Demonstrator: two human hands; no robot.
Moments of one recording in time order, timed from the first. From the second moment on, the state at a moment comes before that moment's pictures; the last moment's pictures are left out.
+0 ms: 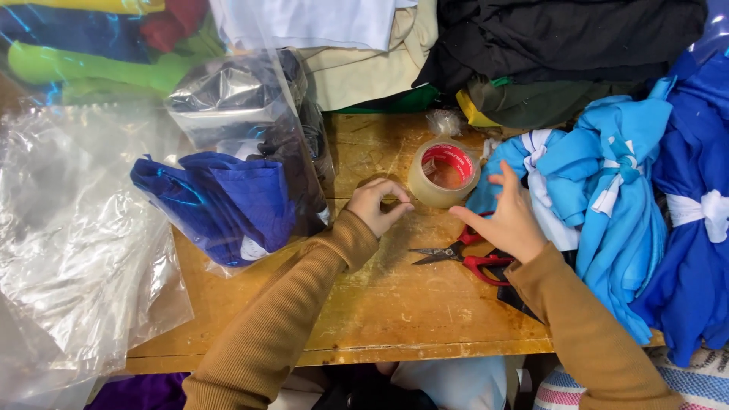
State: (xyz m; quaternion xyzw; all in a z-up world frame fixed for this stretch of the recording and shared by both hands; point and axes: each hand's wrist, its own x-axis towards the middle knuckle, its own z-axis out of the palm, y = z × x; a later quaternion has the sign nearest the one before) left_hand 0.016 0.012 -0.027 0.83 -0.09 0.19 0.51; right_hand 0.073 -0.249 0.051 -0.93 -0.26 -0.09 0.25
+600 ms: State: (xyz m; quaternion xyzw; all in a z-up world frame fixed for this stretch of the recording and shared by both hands) left_hand 0.015 0.013 -0.042 0.87 -0.05 0.20 0.45; right_hand 0.110 -0.220 0.046 -0.91 -0.22 0.08 0.35
